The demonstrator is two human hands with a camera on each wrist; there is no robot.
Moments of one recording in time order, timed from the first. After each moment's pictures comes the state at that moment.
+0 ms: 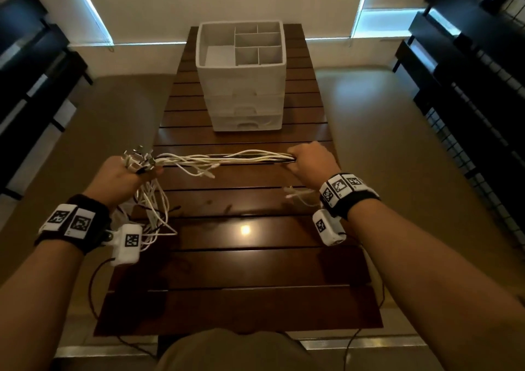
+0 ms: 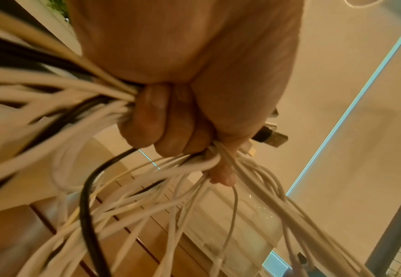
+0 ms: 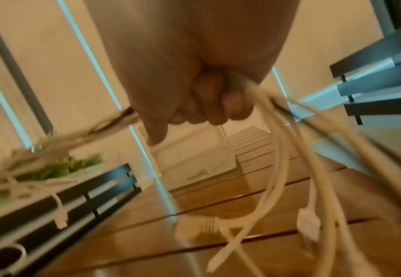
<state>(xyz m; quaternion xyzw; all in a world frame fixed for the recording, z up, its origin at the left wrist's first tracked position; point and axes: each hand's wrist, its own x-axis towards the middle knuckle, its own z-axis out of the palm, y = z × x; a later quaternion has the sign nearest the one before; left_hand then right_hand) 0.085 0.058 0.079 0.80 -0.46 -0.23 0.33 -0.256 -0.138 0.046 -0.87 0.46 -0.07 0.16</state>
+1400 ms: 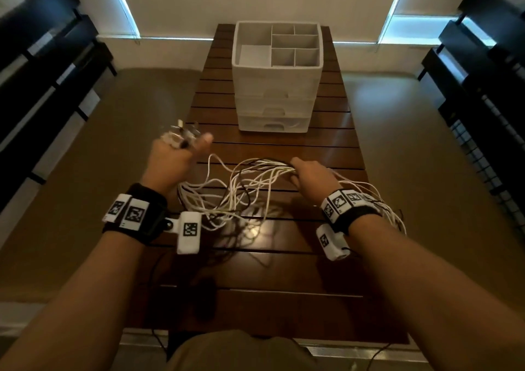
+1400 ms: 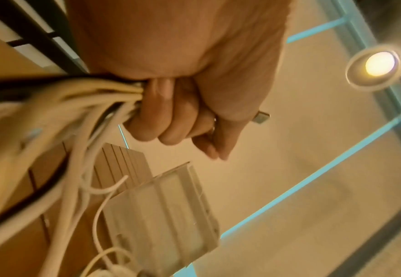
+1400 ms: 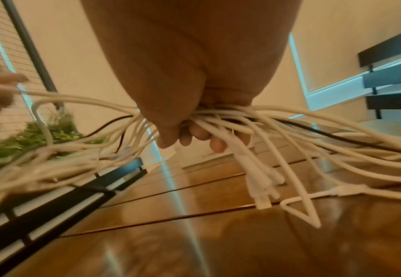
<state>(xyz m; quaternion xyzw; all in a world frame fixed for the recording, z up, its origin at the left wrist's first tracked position) 0.058 0.035 0.086 0.70 -0.34 -0.29 0.55 -0.202 -0.115 0.017 -0.90 0.41 0.00 0.15</state>
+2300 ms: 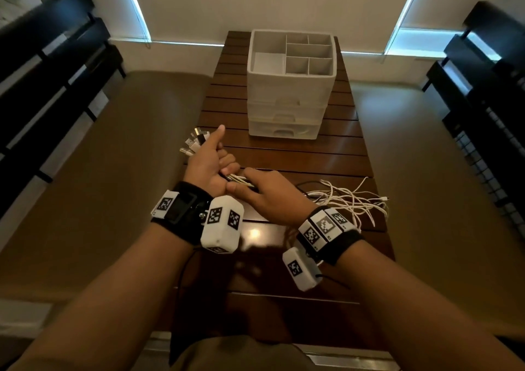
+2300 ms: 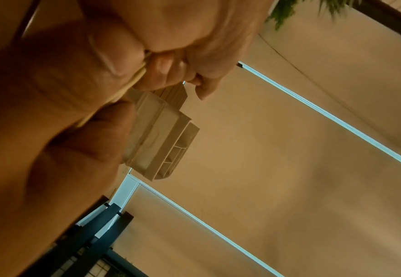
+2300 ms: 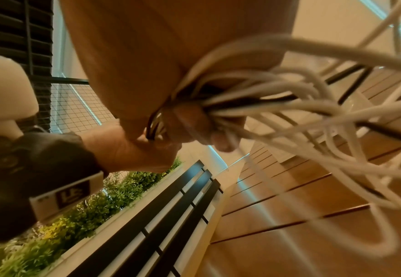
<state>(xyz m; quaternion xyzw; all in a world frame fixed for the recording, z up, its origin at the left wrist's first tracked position) 0.021 0.012 0.101 0.48 0.03 -0.53 0.69 -0.131 -0.026 0.072 -0.90 0.23 -0.15 0.34</state>
